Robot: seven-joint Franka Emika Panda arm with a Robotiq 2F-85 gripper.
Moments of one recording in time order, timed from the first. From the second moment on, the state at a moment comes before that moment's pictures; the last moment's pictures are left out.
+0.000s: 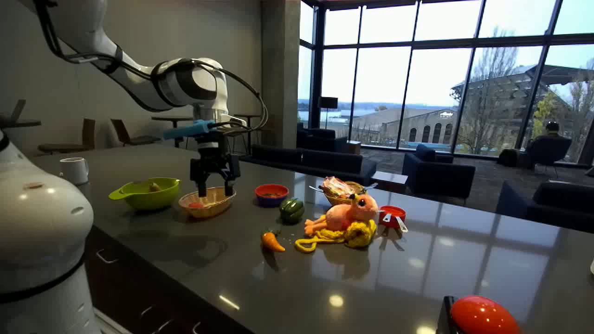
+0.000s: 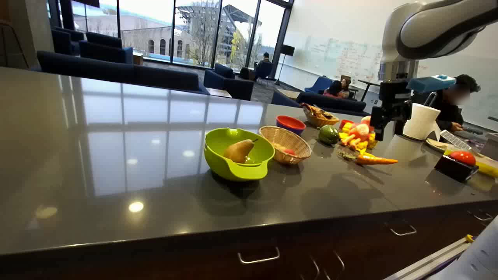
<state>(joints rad) -0.07 -0.49 0.05 -2.59 -0.21 1.89 0.07</state>
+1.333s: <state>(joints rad) -0.05 -0.48 0.04 -2.60 -0.28 1.96 -0.04</state>
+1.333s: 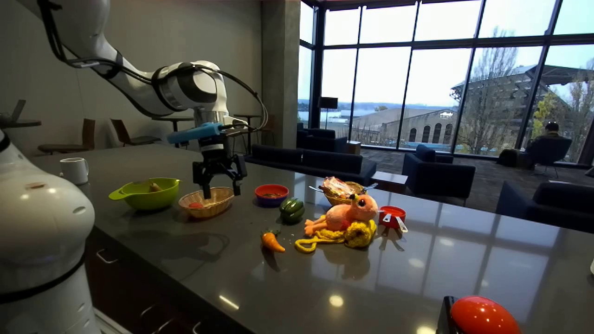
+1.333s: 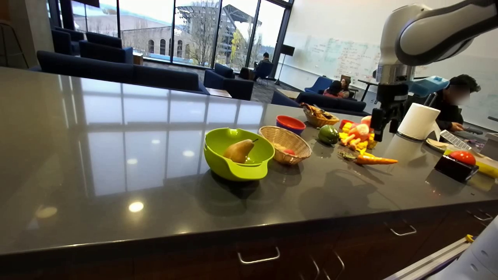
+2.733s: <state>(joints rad) -0.06 -0.23 -0.07 -2.68 -0.73 2.27 -0.35</state>
